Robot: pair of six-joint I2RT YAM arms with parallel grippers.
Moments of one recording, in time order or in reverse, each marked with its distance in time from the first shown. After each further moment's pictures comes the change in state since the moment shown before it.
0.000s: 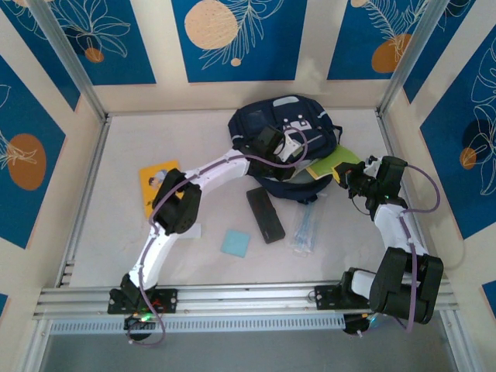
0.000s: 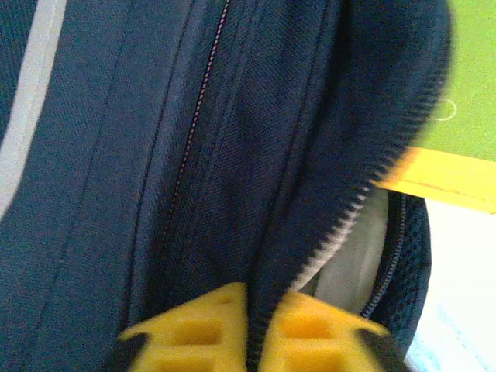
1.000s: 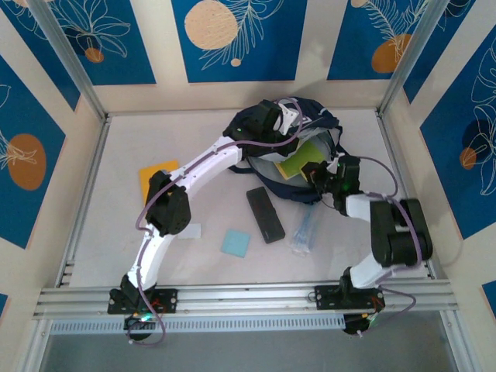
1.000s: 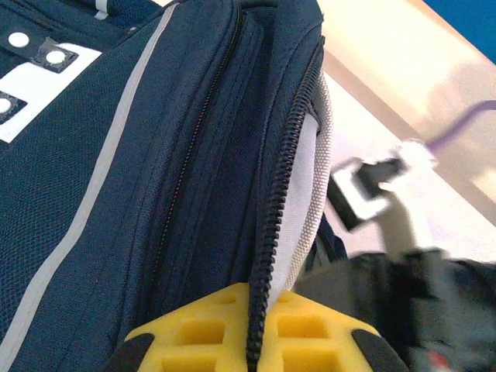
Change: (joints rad) left arm 0.028 -0.072 0.179 -0.022 -0.060 -0.158; right arm 0.320 0.467 -0.008 0.597 0.199 0.066
